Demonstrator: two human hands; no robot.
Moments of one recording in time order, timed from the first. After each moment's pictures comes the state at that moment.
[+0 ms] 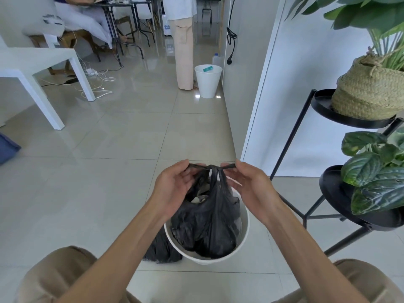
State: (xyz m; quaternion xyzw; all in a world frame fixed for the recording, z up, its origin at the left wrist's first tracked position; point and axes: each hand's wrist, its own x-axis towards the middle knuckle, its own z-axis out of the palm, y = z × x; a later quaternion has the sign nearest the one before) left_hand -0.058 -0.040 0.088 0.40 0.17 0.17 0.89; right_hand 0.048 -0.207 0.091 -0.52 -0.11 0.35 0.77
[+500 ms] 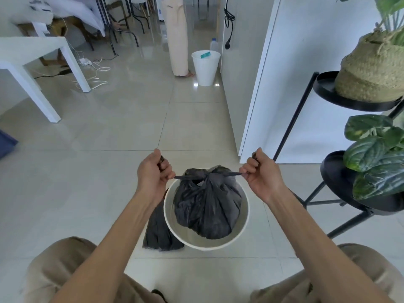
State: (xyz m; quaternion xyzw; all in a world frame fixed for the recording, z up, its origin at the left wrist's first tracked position) left_hand -0.059 0.000 0.061 0.40 0.33 0.27 0.81; right_hand 0.086 -0.215 0.062 -0.42 0.08 0.30 0.85
